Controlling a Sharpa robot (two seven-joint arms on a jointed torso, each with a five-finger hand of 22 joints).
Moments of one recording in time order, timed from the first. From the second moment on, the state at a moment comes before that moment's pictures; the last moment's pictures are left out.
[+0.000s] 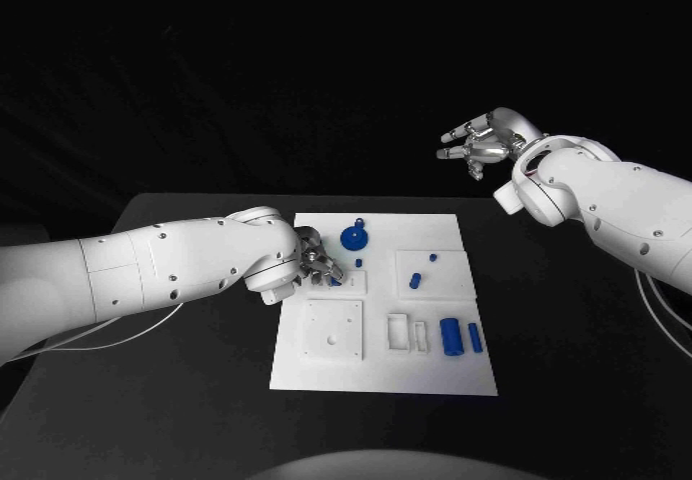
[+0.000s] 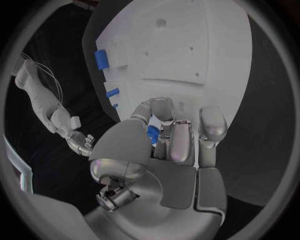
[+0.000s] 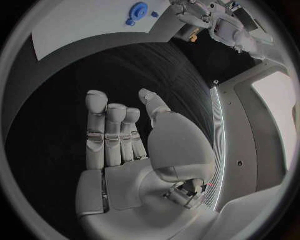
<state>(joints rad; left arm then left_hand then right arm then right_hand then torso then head) 1.35 -0.62 -0.24 1.39 -0.84 -0.08 -0.62 1.12 0.12 0.06 -0.14 0.52 1.14 0.07 0.22 0.69 1.47 -0.10 0.82 0.59 1.47 -0.11 1.39 1.10 0.16 1.35 0.07 1.13 1.31 1.25 -0.59 0.20 1.01 -1.01 -0.23 0.02 1.24 -0.06 0.09 -0.14 0.49 1.00 0.11 0.07 0.08 1.24 0.00 0.89 1.08 1.39 -0.06 0.87 1.04 0.09 1.47 -0.09 0.48 1.31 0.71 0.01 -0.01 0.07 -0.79</state>
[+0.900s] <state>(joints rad) 1.35 -0.58 -0.24 1.36 -0.88 -0.04 -0.63 1.11 0.13 0.05 -0.13 0.46 1.18 0.07 0.23 1.31 1.47 -0.09 0.82 0.58 1.47 -0.11 1.39 1.10 0.16 1.35 0.07 1.13 1.31 1.25 -0.59 0.20 1.01 -1.01 -0.23 0.02 1.24 -0.06 0.08 -0.14 0.49 1.00 0.11 0.07 0.08 1.24 0.00 0.89 1.08 1.39 -0.06 0.87 1.04 0.09 1.47 -0.09 0.48 1.31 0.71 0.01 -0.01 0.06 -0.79</state>
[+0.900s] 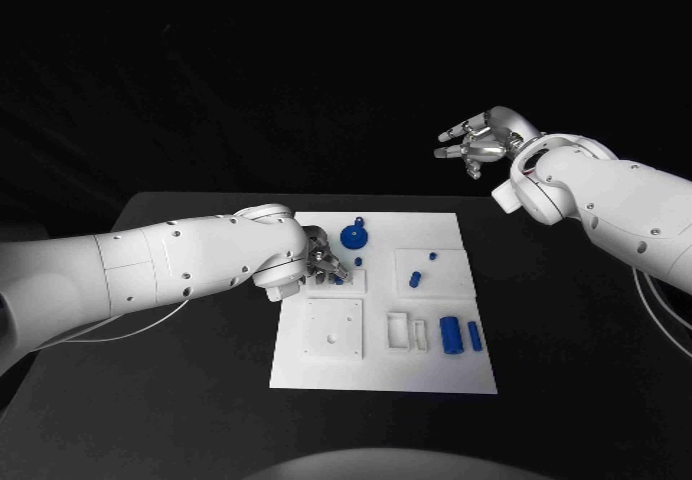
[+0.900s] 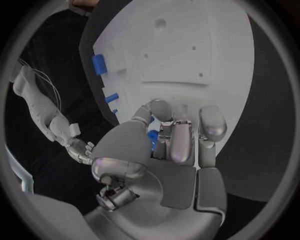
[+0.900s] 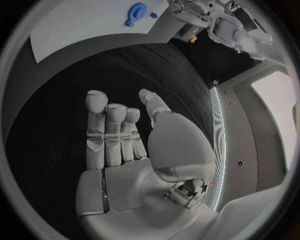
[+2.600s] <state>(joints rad) 1.38 -0.71 -0.21 1.46 -0.82 -0.08 -0.54 1.21 -0.10 0.04 0.21 0.07 1.14 0.02 0.06 0.94 1.31 -0.04 0.62 0.49 1.28 -0.09 1.01 0.67 0.06 1.15 -0.11 0.64 1.19 1.21 -0.67 0.20 1.07 -1.01 -0.22 0.02 1.23 -0.06 0.10 -0.16 0.49 1.00 0.11 0.07 0.08 1.22 0.00 0.68 0.87 1.37 -0.07 0.82 0.99 0.10 1.47 -0.09 0.37 1.31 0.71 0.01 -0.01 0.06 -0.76</state>
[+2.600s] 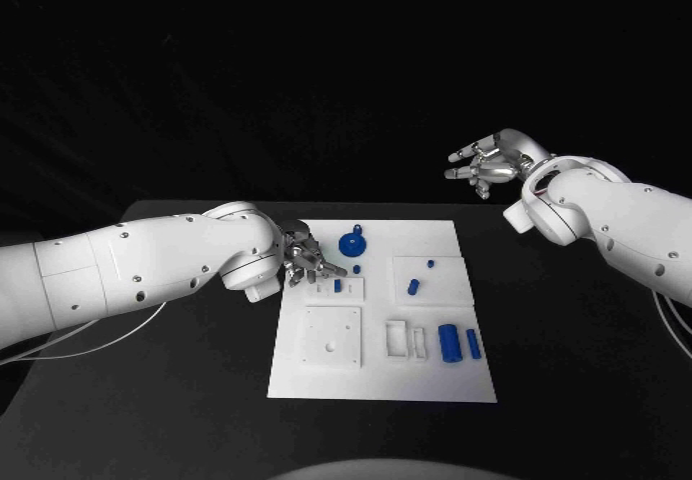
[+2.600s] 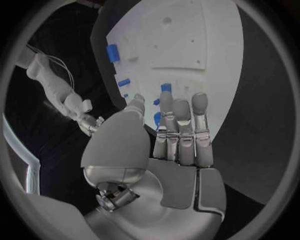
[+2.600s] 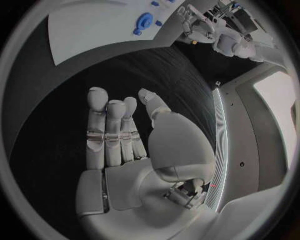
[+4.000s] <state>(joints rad) 1.40 -0.79 -0.22 1.38 -0.42 -0.31 0.11 1.39 -0.01 0.12 -0.10 0.13 1.08 0.12 0.06 0.07 1.17 0.10 0.06 0.06 1.31 0.06 0.07 0.26 0.08 1.12 0.03 0.09 0.80 1.05 -0.87 0.17 1.44 -1.52 -0.21 -0.03 1.23 -0.15 0.45 -0.19 0.21 1.14 0.11 0.07 0.07 1.23 0.07 0.06 0.06 1.37 -0.03 0.82 0.89 0.12 1.47 -0.06 0.30 1.30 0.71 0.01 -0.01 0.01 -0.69</state>
